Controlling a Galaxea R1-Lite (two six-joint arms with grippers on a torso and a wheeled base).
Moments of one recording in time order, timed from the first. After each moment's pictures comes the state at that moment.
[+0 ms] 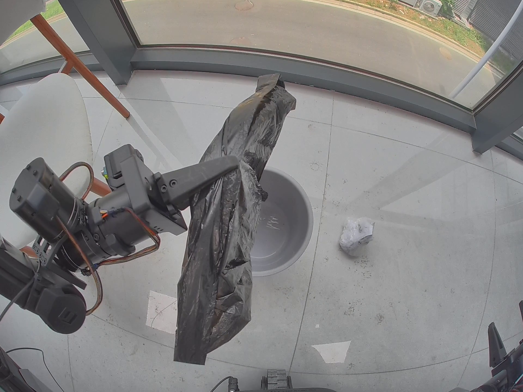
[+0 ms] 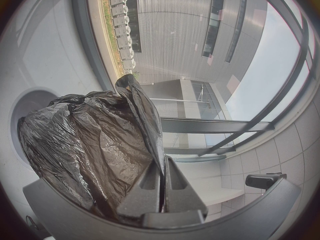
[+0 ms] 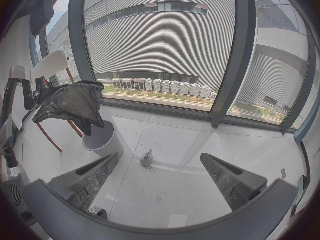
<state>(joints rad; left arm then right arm) -0.46 1.72 -0.57 -1.55 -0.70 -1.20 0.00 0.02 -0.02 0.00 0.01 -0.02</state>
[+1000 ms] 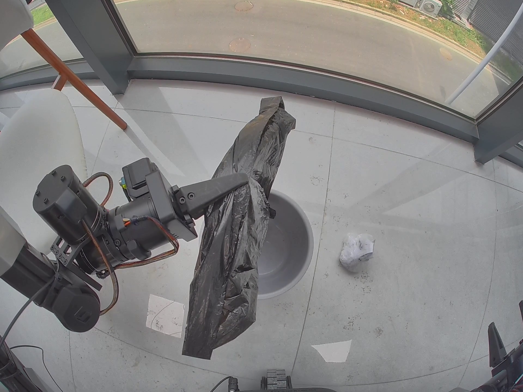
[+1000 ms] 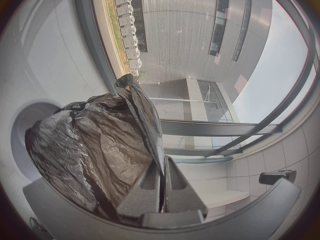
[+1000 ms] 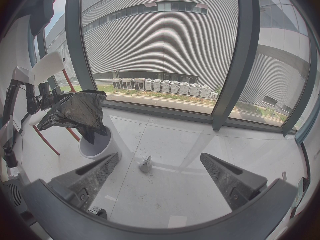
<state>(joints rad) -0.46 1.79 -0.57 -1.55 -0.70 -1.12 0.00 0.02 -0.02 0.00 0.01 -0.02</state>
